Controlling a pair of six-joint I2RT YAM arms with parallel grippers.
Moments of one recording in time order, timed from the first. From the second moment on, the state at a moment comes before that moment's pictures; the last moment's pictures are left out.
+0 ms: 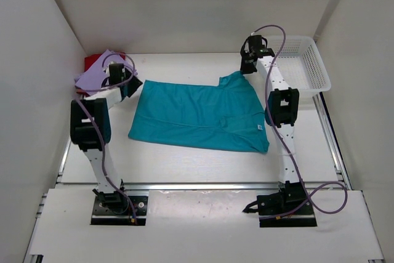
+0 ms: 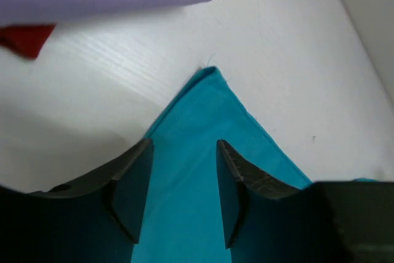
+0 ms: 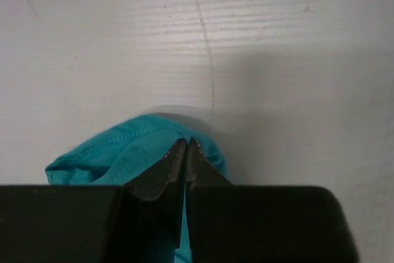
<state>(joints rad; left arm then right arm) 0.03 1.93 1.21 0.06 0.03 -0.79 0.13 2.67 2.56 -0.77 -0.05 0.23</state>
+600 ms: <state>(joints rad) -0.05 2.50 2.14 -0.49 -0.05 -0.56 0.13 2.67 2.60 -0.84 -0.17 0.21</state>
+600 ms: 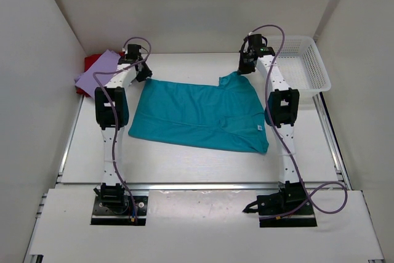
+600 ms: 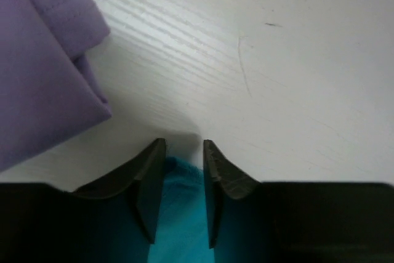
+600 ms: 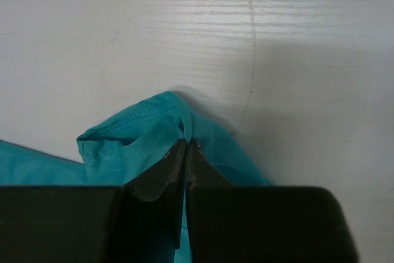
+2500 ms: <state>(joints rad) 0.12 1.65 1.02 -0.11 0.09 -0.64 0.20 1.36 0.98 -0.58 -0.15 0.22</state>
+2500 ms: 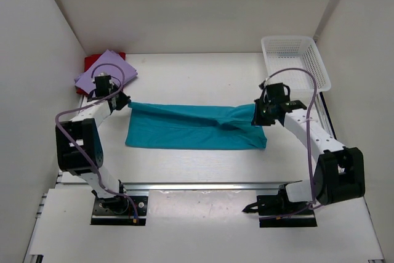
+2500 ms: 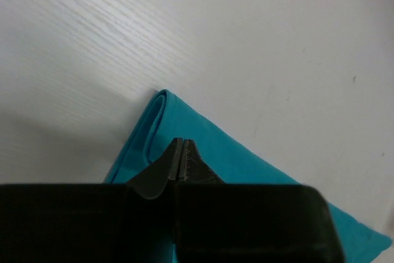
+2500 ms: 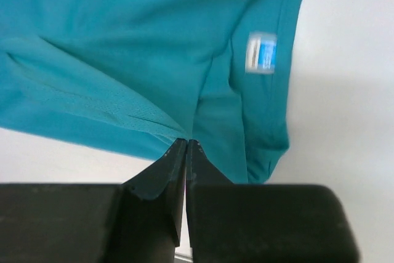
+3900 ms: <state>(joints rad) 0.14 1.46 0.44 0.34 0.30 -1.03 0.30 1.28 0.55 -0.20 -0.23 0.42</state>
